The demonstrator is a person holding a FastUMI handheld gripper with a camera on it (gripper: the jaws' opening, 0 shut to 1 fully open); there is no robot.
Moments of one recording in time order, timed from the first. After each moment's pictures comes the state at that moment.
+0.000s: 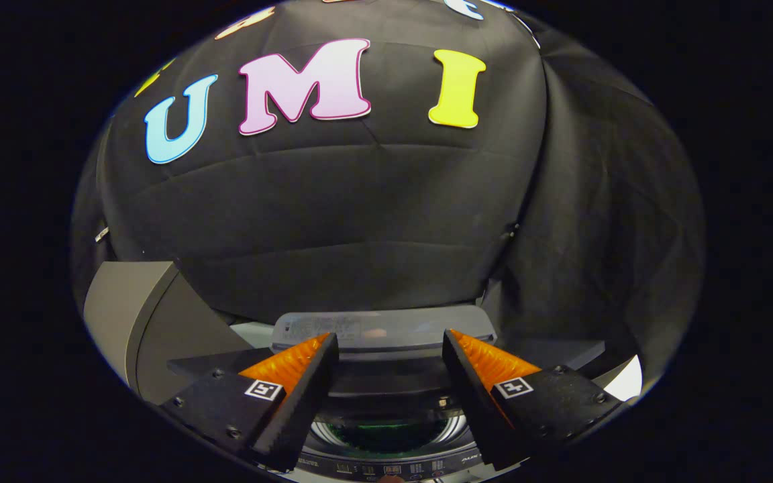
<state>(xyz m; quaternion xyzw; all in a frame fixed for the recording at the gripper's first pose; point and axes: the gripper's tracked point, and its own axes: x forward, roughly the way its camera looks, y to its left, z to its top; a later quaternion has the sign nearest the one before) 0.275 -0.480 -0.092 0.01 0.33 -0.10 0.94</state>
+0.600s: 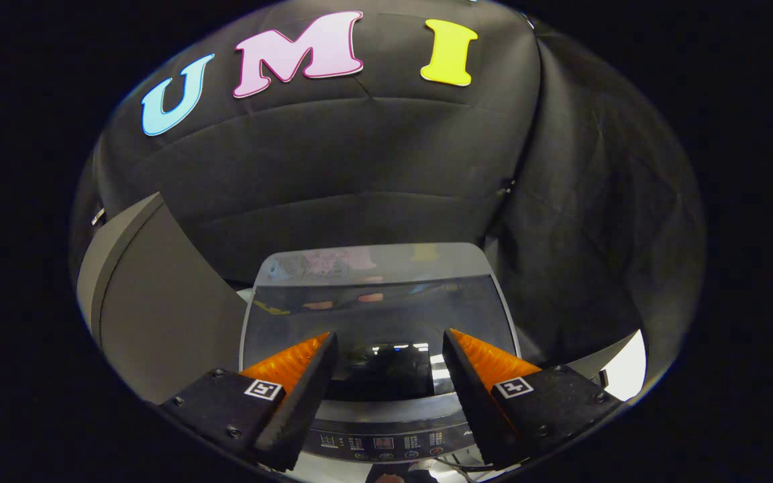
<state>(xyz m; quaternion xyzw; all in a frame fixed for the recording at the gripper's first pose) 0.216 -0.491 -0.151 0.02 0.40 -0.12 0.91</state>
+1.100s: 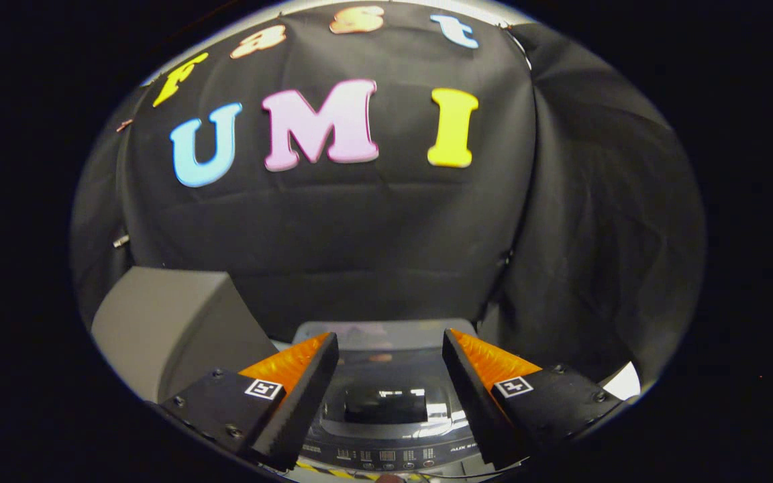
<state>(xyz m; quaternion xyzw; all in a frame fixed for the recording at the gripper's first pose) 0.213 -0.458 0.037 0.00 0.21 -0.08 0.98</state>
